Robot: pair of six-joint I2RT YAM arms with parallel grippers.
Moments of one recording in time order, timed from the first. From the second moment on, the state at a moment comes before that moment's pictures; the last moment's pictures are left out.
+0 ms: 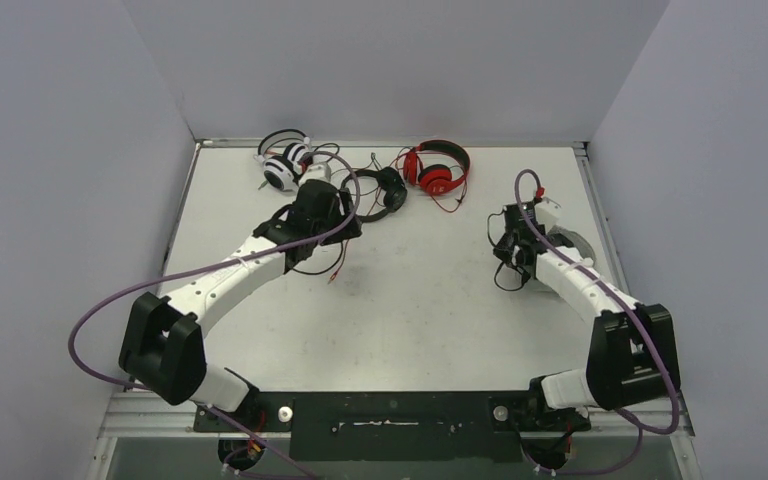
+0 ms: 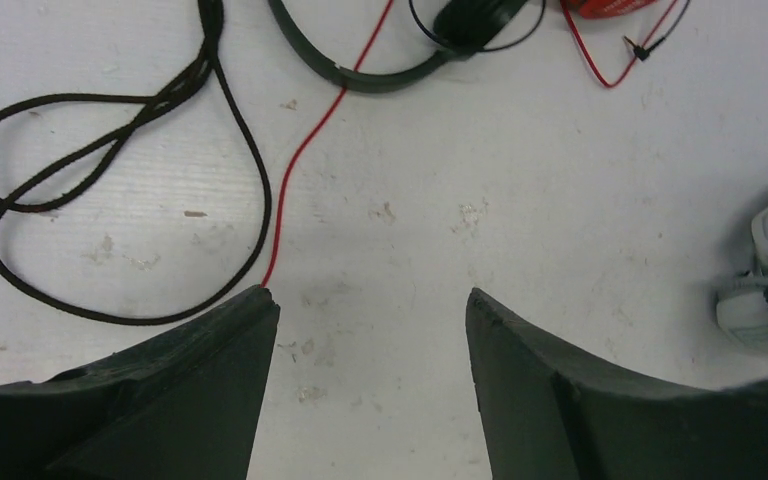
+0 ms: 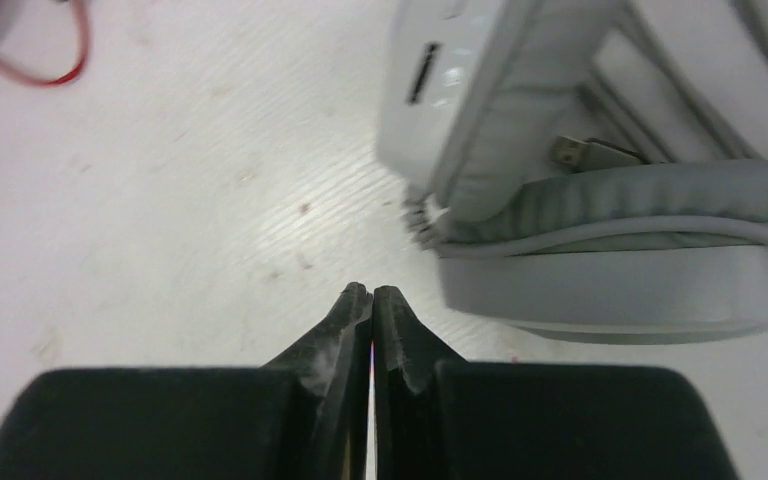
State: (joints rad) left arm -0.59 1.43 1.08 -0.32 -0.23 -0.63; right arm 0.21 1.43 0.90 -0.47 0.37 0.78
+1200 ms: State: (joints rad) left arm -0.02 2.49 2.33 -0.55 -0.15 -0.61; right arm 0.34 1.04 0.77 -0.22 -0.16 0.46
